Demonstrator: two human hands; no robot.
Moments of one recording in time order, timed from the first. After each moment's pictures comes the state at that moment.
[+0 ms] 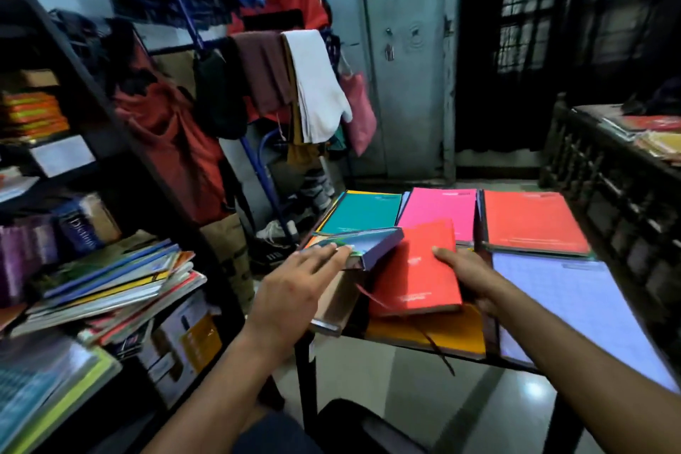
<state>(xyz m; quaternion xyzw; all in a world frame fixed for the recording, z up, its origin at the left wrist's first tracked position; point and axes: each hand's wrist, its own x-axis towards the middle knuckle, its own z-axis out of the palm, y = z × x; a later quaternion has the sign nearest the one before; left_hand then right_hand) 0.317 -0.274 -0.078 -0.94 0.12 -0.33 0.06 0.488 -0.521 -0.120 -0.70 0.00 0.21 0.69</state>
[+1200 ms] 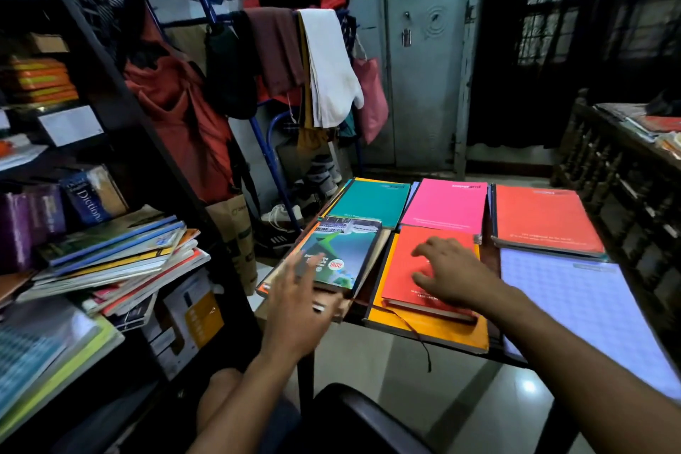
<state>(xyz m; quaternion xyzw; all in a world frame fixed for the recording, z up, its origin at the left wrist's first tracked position) 0.326 -0.262 -0.171 -0.94 -0.13 -0.27 -0.16 0.472 -0.506 -0.109 -0.94 -0.34 -0.01 0.07</state>
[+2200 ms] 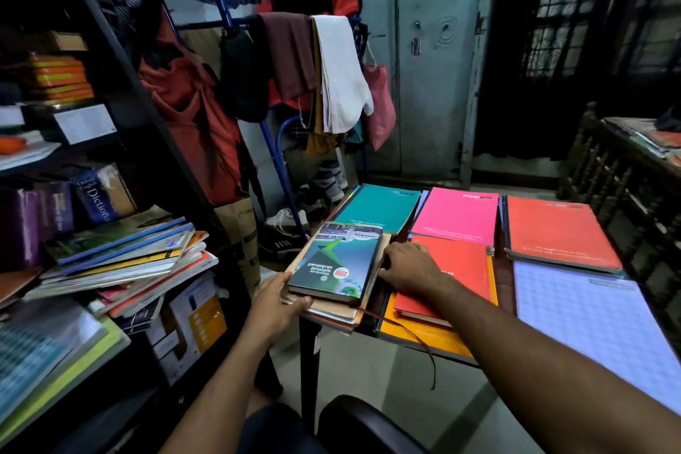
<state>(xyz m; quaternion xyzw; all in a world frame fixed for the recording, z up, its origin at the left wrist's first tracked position) 0.326 -0.197 -0.169 -0.87 -0.26 -0.15 -0.39 0.511 -0.405 -0.141 -0.93 -0.34 -0.01 0.09</state>
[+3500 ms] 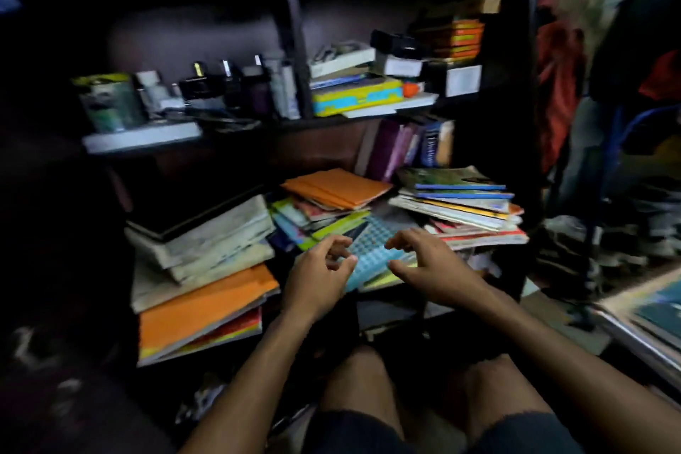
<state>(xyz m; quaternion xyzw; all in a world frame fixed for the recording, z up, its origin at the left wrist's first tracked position) -0.019 -0.082 -0.102 -0.75 -0.47 -0.39 -0.25 0.185 -0.139 -0.083 -0.62 -0.72 0.08 0.32</state>
